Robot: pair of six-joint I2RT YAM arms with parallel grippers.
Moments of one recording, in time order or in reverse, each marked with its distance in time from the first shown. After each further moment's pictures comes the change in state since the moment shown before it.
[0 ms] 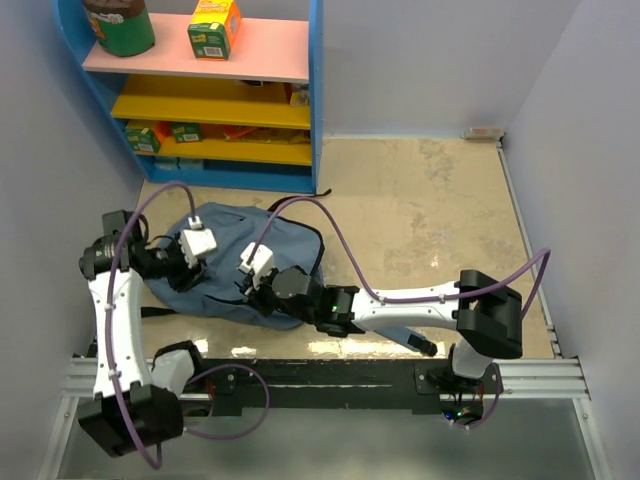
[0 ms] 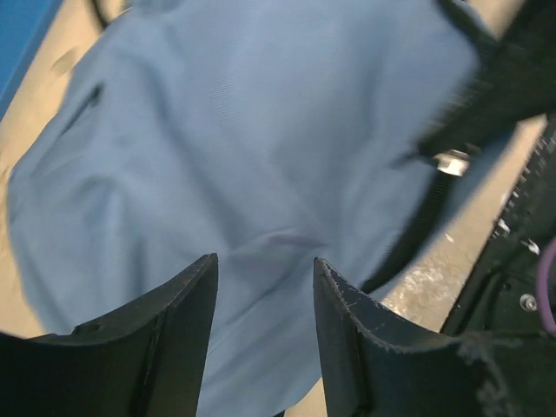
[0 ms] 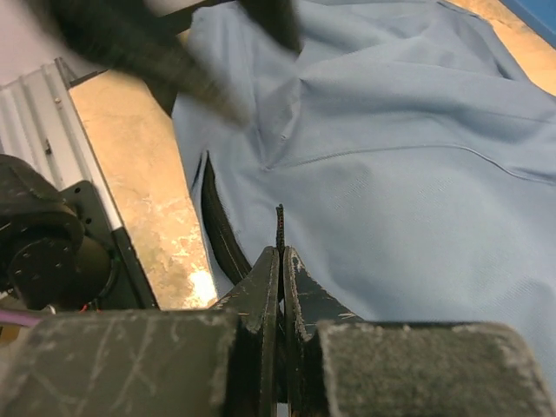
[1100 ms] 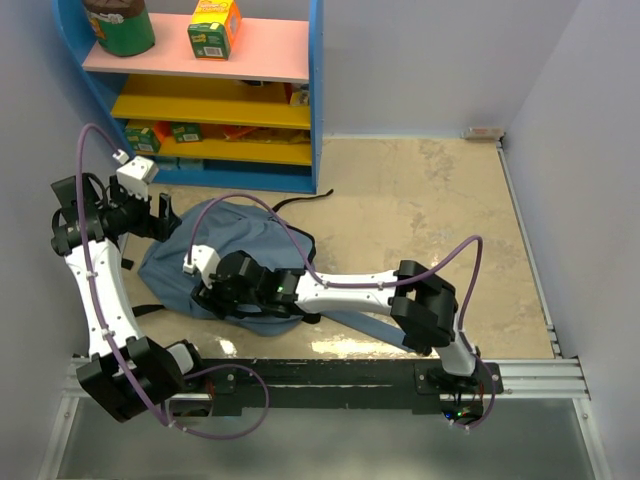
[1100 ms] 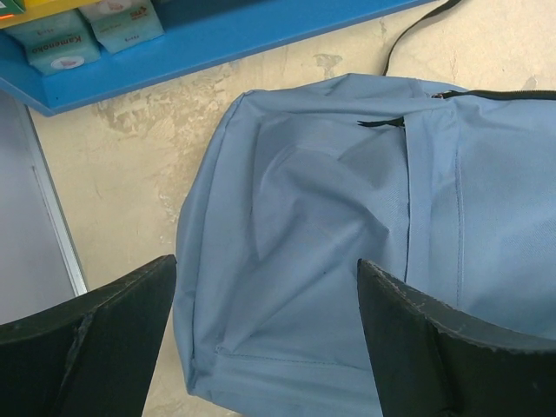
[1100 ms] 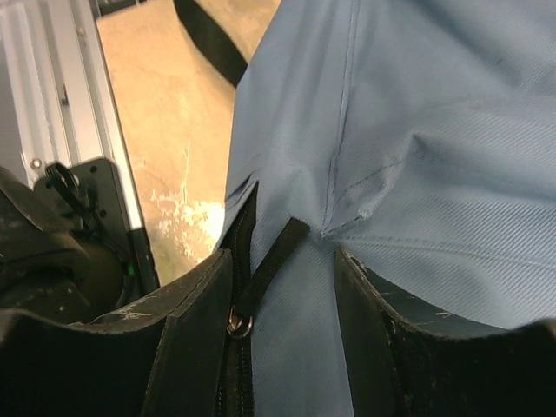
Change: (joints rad) left arm 0.166 0.167 0.154 0.458 -0.111 -0.719; right arm -0.021 0.368 0.488 -0.290 -0.227 -0.081
